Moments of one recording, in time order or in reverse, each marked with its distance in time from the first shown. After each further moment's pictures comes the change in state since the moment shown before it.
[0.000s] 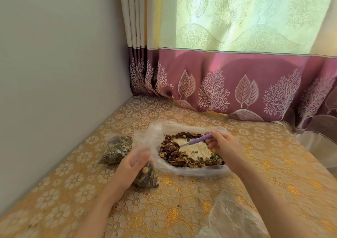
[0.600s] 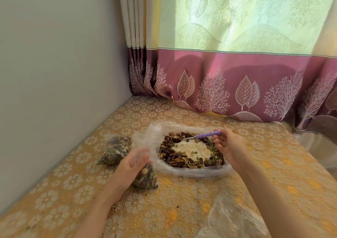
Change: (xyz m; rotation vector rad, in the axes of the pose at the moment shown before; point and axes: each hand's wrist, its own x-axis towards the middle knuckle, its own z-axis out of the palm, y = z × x) left_hand 0.003 -0.004 -0.002 0.008 -0.007 0.000; right_hand 0.002 -0.007 -0.011 0.320 0.140 0.106
